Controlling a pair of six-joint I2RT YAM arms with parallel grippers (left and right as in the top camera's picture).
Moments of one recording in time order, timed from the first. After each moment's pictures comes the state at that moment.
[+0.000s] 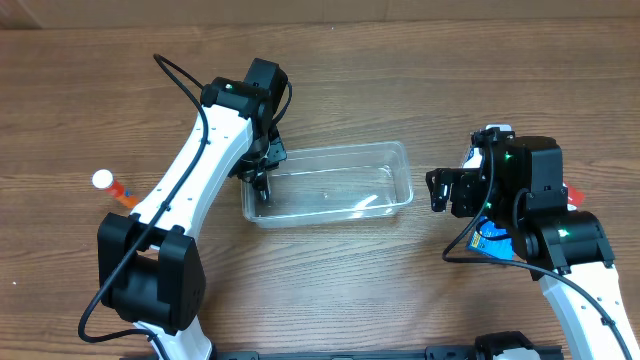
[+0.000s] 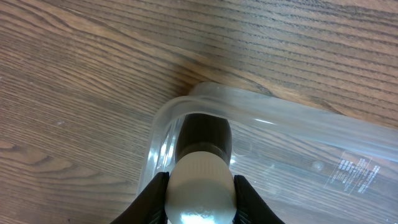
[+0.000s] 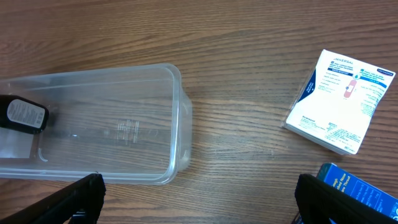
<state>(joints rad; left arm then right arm) -0.33 1.88 1.60 -1.23 -0.11 -0.68 0.12 1.06 0.97 -0.79 -0.17 0.15</state>
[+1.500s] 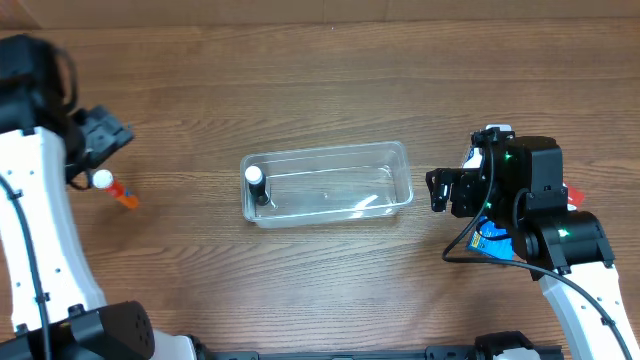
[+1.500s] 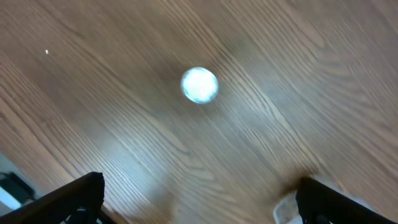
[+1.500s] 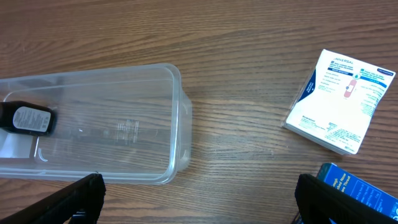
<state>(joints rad) 0.33 1.65 1.85 -1.52 -0.15 -0.51 0.12 1.06 0.97 -0.79 -0.17 0.15</state>
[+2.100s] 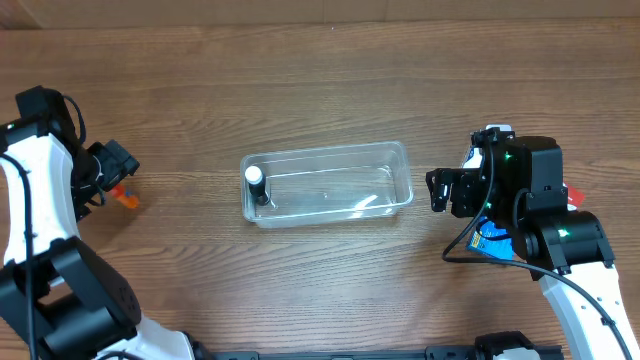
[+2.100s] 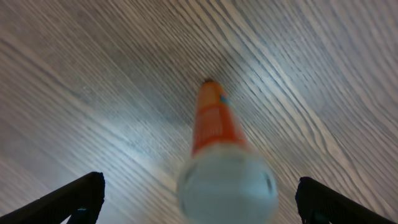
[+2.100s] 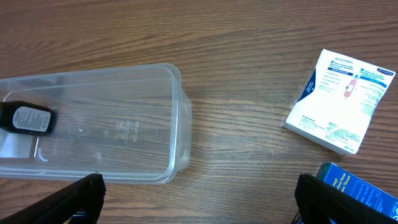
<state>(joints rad) 0.45 1.79 1.47 -1.14 -0.06 -0.41 0.12 1.06 0.97 -0.79 -0.17 0.15</state>
